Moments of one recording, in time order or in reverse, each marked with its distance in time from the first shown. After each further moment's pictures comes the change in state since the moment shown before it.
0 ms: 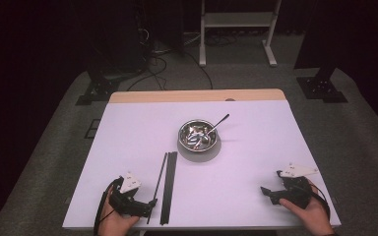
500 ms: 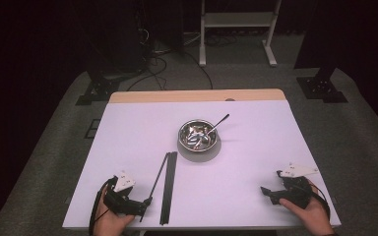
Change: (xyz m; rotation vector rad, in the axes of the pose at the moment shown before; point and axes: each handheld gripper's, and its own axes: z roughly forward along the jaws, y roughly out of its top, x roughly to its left) left arm 0.012 -0.006 -0.006 0.004 0.023 -0.022; right arm 0.000 0.000 0.000 0.001 0.001 0.001
